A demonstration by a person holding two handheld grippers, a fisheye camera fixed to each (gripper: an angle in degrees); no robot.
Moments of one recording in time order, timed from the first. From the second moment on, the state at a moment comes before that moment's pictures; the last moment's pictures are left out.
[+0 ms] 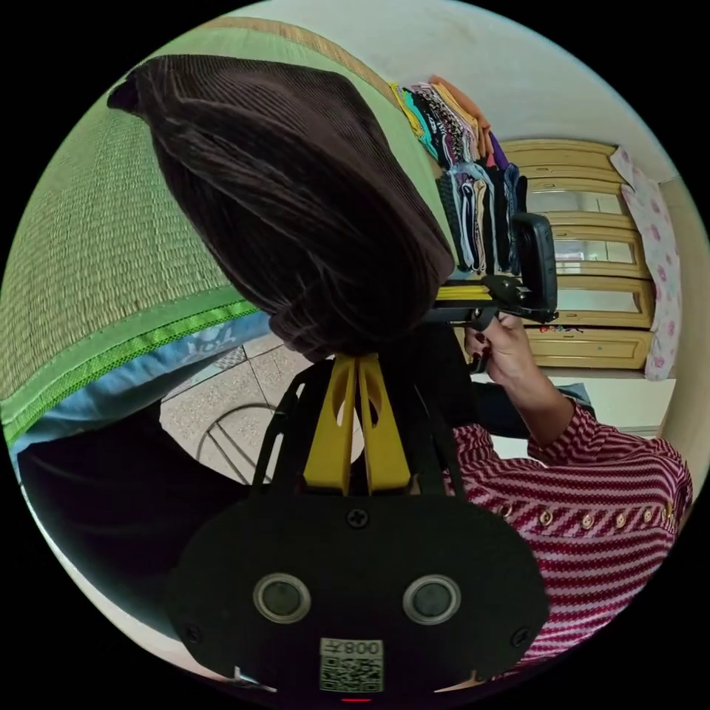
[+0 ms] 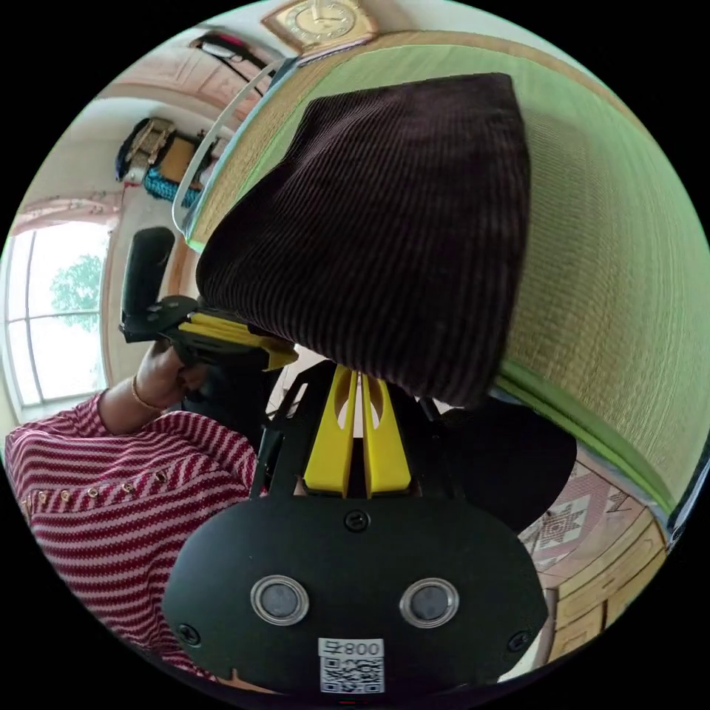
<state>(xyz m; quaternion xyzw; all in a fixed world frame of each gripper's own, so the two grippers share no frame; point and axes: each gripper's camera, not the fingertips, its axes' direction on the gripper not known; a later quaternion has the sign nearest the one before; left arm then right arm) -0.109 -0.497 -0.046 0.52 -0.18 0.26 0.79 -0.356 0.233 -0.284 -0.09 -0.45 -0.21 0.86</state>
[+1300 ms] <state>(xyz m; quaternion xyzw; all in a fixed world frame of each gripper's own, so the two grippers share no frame) -0.138 -0.526 -0.101 0.61 0.08 0.25 0.75 -0.229 0.318 -0.207 0.00 -0.64 -0.05 0.77</state>
